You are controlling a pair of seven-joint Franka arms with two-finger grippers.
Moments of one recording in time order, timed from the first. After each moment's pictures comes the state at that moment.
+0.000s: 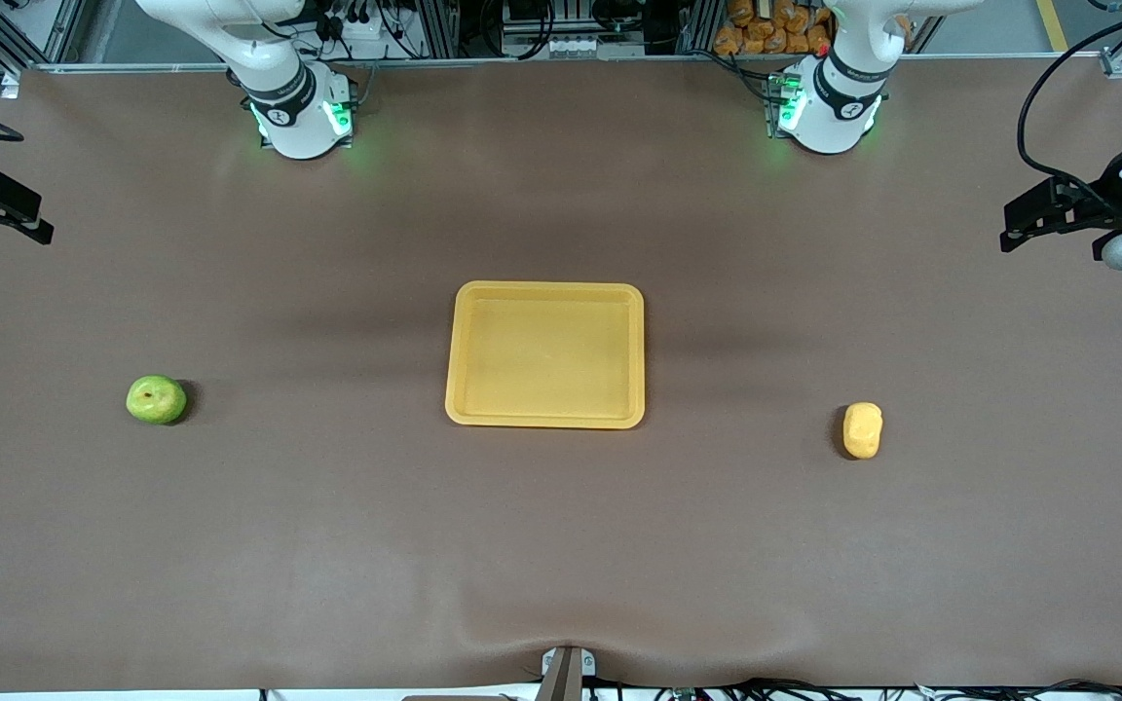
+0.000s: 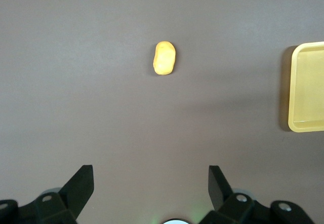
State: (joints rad) left arm -0.04 -0.01 -0.02 -1.55 0.04 1.55 0.07; right arm 0.01 0.01 -0.06 -1.43 0.00 1.42 -0.09
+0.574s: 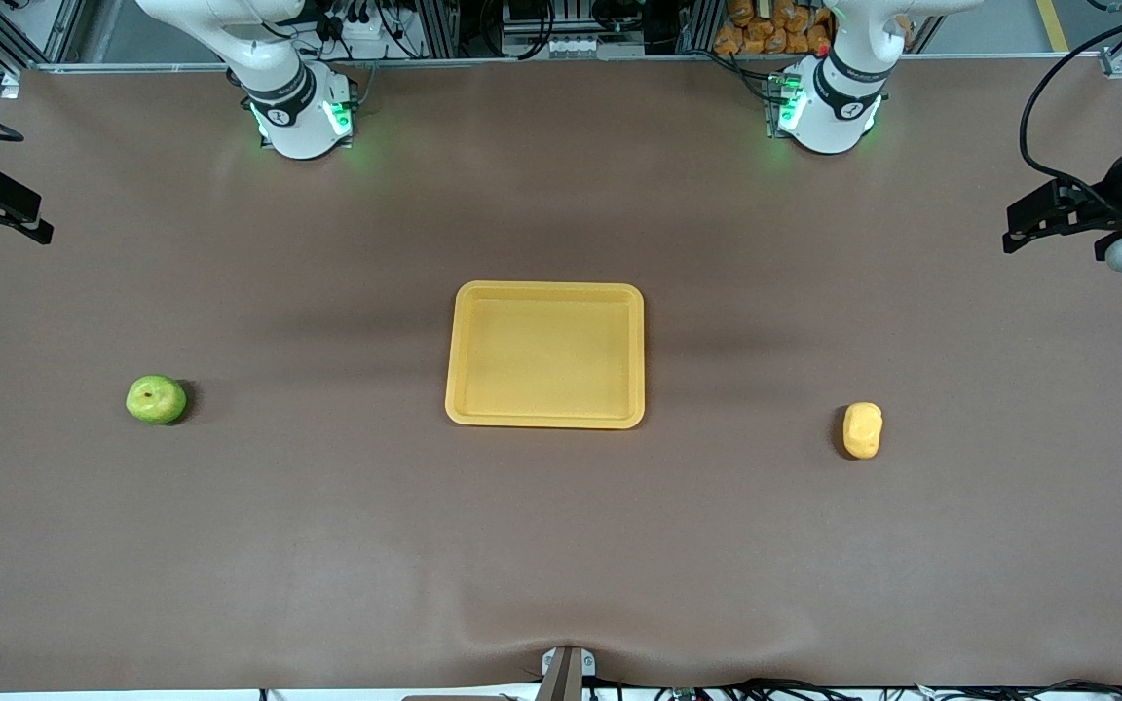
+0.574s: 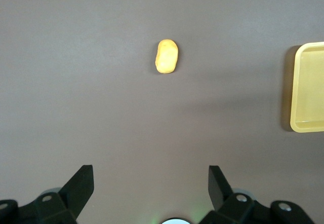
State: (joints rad) left arm -0.03 -0.01 -0.02 -1.56 0.04 1.55 0.07; right arm 0.01 0.01 -0.06 -1.43 0.00 1.42 -0.09
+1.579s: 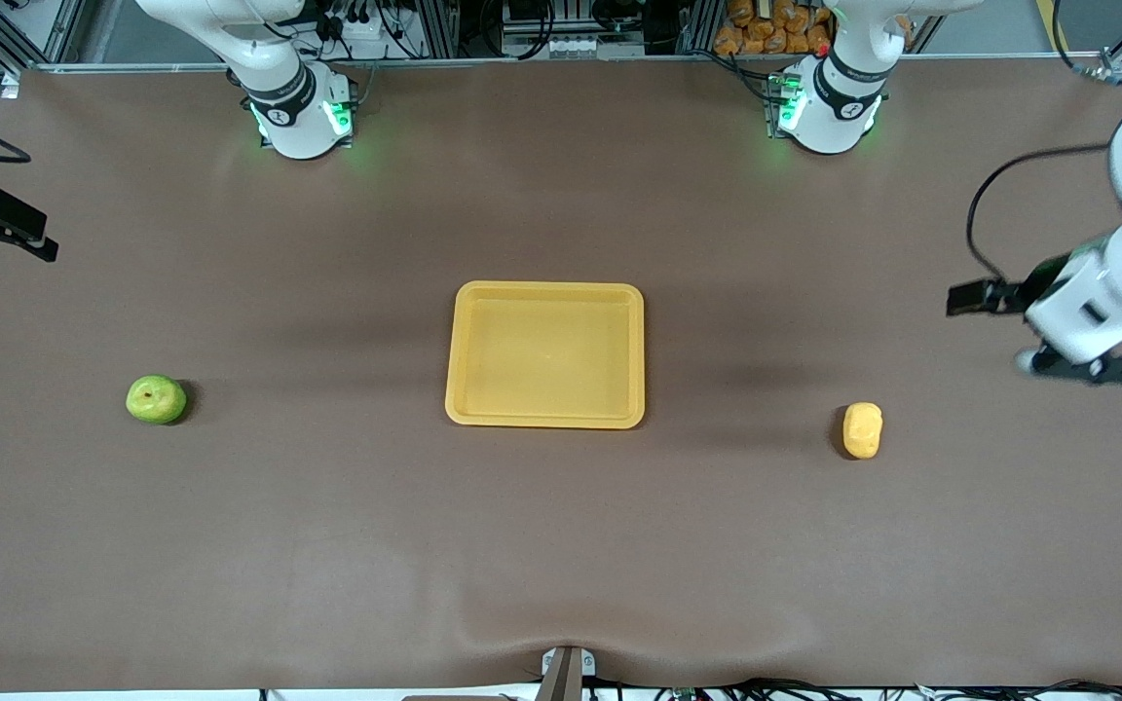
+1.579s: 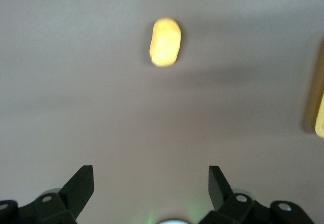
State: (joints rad) left arm -0.03 0.25 -0.02 -1.57 0.04 1.64 0.06; right arm 0.01 0.06 -0.06 -1.43 0.00 1.46 -0.09
